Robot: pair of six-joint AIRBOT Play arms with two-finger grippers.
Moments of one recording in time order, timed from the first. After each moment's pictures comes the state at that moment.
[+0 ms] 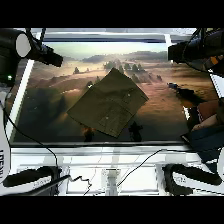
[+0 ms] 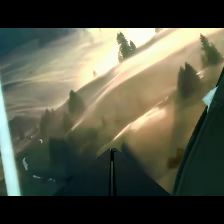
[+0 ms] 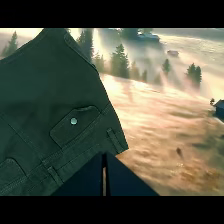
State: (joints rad) left arm -0.30 -1.38 1.83 1.87 -1.30 -1.41; right arm 0.16 -1.33 1.94 -1.52 1.47 1.56
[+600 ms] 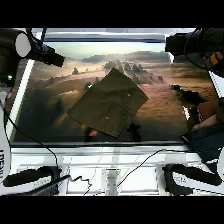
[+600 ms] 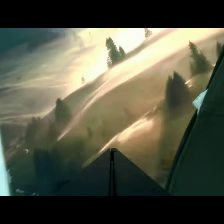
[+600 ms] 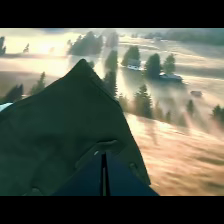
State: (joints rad) left arm -0.30 -1.38 1.82 1.83 -1.28 -1.41; right arm 0.17 -1.33 1.95 -1.42 1.34 1.56
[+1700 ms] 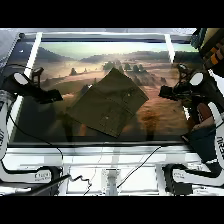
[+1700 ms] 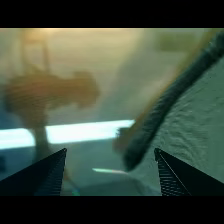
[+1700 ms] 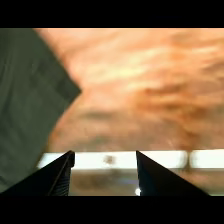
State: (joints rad) left arm 0.17 -1.52 1.24 1.20 -1.15 -1.30; right arm -0.17 -1.43 1.18 -1.20 1.05 1.52
